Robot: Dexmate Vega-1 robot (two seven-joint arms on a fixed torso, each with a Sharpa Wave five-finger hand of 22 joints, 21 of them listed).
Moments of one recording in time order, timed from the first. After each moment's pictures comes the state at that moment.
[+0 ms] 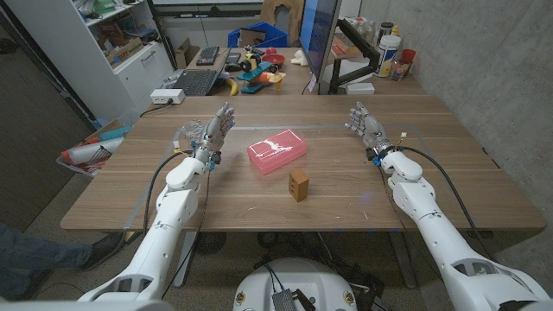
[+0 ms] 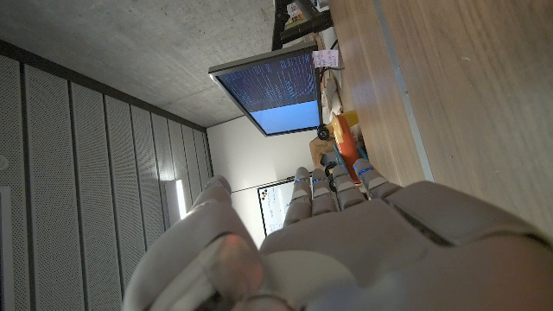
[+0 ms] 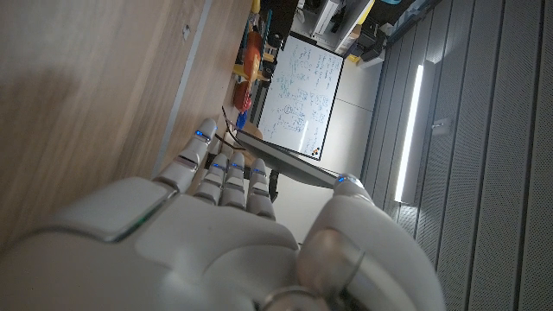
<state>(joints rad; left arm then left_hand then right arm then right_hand) 0.92 0.18 -0.04 -1.34 -0.30 -0.16 -0.27 0.34 0.06 0.27 -0.03 0.19 0.13 0.11 0.19 0.17 0.04 0.05 0.23 0.20 0.00 0.07 0.20 0.18 -0.10 0.06 0.37 0.17 -0.84 -0.23 -0.07 -1.25 0.32 0.17 0.23 0.31 0.00 0.18 0.05 0.23 0.18 0.08 0.20 0.19 0.11 0.11 0.28 0.20 0.05 0.04 0.23 0.24 0.22 0.02 0.46 0.16</state>
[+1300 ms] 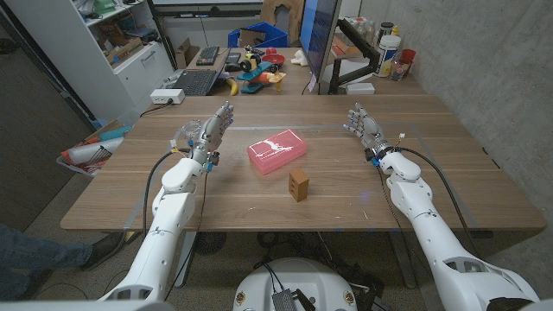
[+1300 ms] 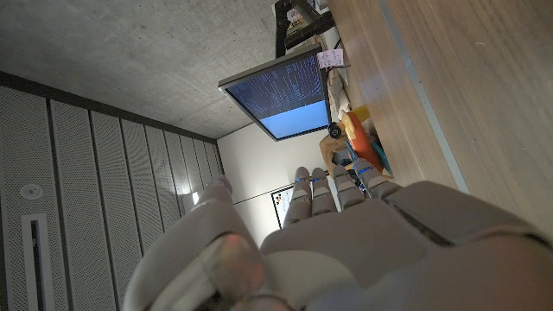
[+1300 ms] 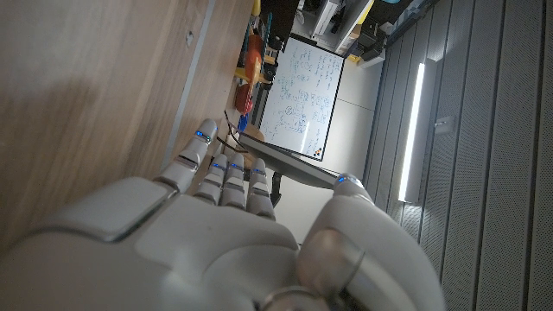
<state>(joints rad) 0.98 0.16 -0.08 -1.45 -0.17 -0.18 -0.28 0.35 0.07 0.28 -0.03 0.19 0.13 0.10 0.19 0.18 0.05 0.05 0.23 0.20 0.00 0.07 0.20 0.18 -0.09 0.07 0.36 0.17 -0.83 -0.17 -0.01 -1.22 0.26 0.16 0.28 0.31 0.00 0.18 0.05 0.23 0.19 0.07 0.20 0.19 0.11 0.11 0.27 0.20 0.05 0.04 0.23 0.24 0.22 0.02 0.44 0.17</state>
